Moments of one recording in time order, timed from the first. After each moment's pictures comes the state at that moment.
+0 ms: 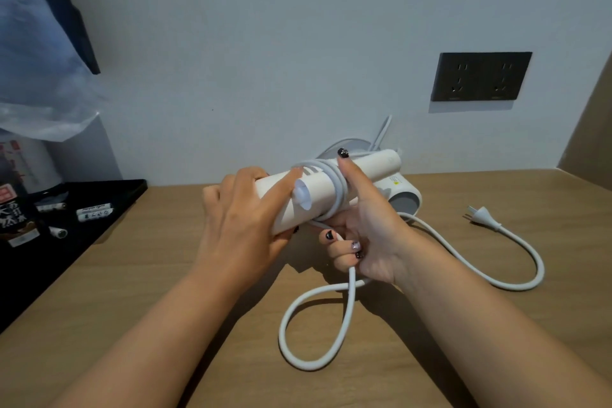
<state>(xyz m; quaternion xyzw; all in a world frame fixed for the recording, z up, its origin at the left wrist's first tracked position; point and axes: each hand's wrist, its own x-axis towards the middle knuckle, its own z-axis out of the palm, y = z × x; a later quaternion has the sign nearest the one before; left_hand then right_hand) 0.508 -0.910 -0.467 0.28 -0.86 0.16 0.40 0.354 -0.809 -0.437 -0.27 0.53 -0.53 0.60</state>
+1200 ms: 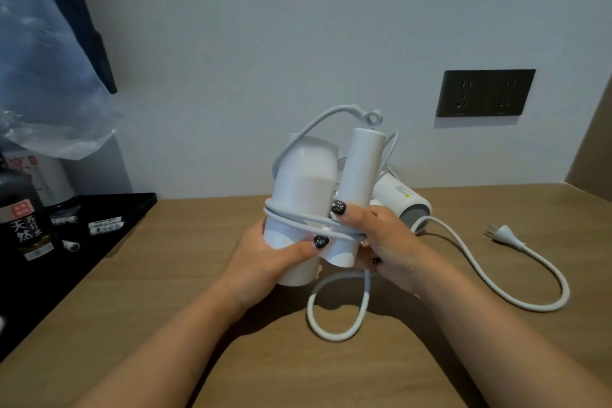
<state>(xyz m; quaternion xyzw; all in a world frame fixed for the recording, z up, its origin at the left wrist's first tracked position) 0.507 -0.900 -0.475 0.24 -0.70 -0.56 0.36 0.339 -0.812 -0.448 -0.49 0.52 -0.56 0.41</state>
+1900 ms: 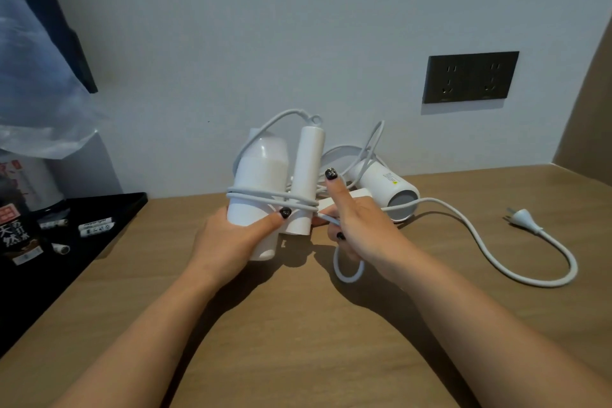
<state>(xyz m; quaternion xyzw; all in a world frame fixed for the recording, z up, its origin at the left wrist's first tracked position) 0.514 -0.913 -0.462 0.45 -0.70 -0.40 0.37 0.349 -0.818 -0.446 -0.46 0.70 -0.48 0.26</state>
